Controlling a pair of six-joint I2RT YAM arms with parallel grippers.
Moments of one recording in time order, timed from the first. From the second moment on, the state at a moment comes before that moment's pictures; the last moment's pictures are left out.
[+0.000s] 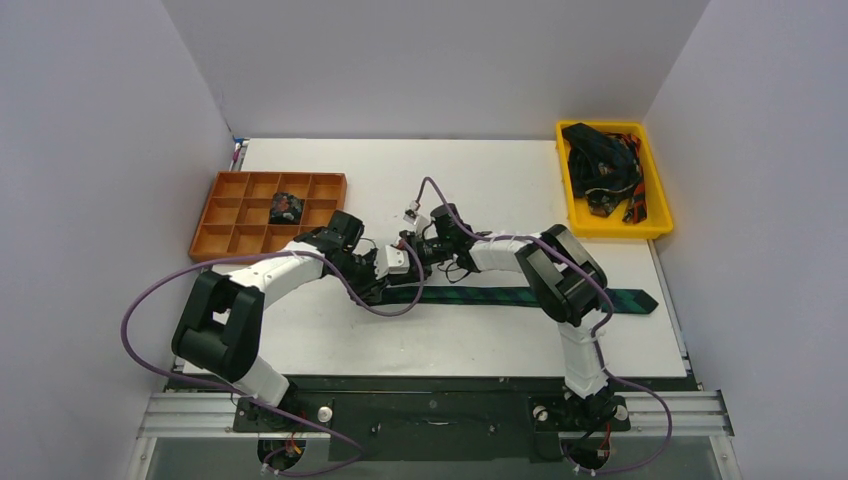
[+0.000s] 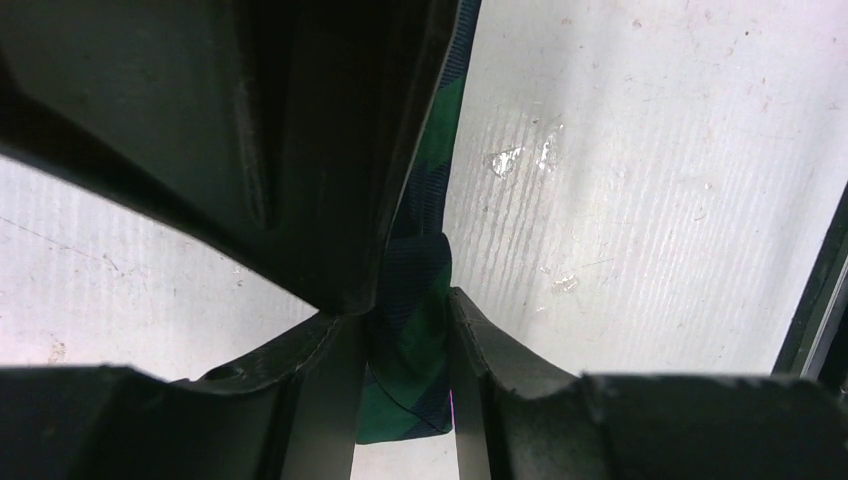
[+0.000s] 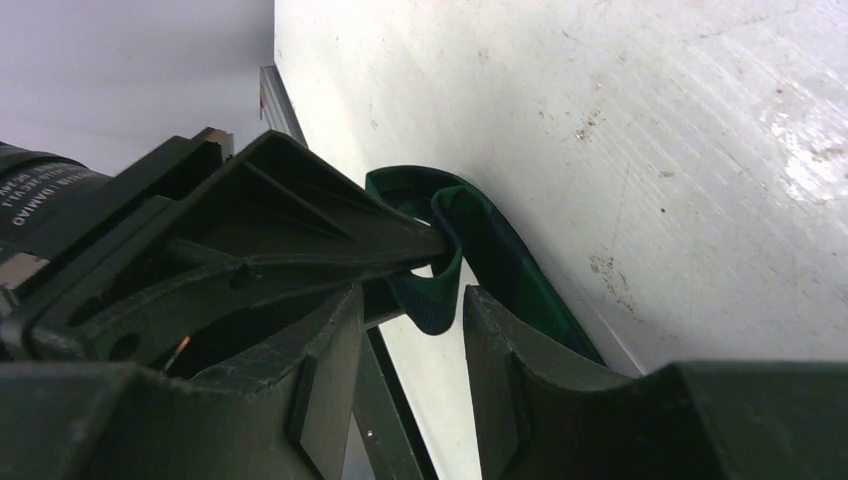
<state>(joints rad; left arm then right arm) -0.43 1.57 0.91 -0.54 0.55 0.84 0.65 2.07 1.20 0.21 -0.85 0.78</state>
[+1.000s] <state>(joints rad) -0.40 1.59 0.94 -0.54 0.60 0.85 0.67 2.11 1.14 0.28 -0.87 0.81</state>
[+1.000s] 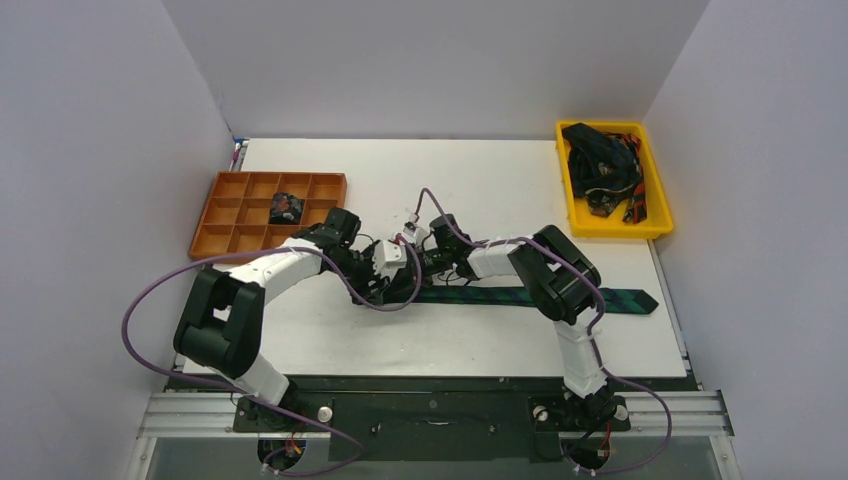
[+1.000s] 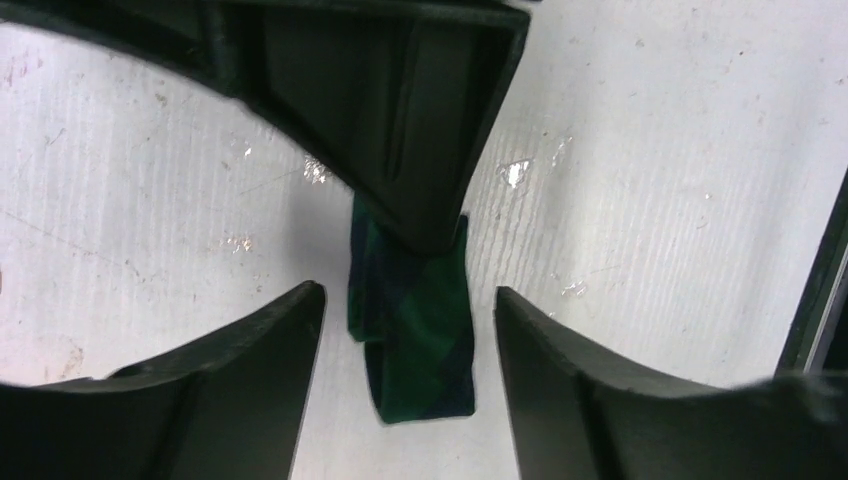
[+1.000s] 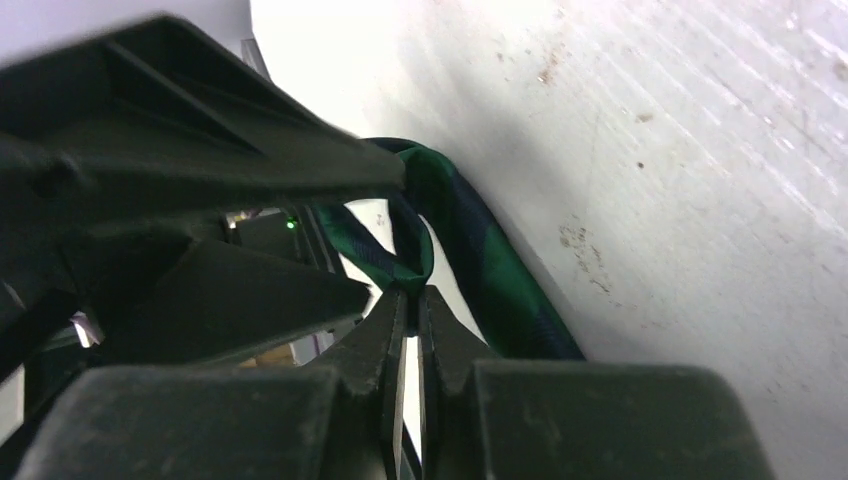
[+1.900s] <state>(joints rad) -0.49 1.61 0.89 -0.50 0.50 0.93 0.62 2.10 1.20 -0.05 -0.86 0.53</state>
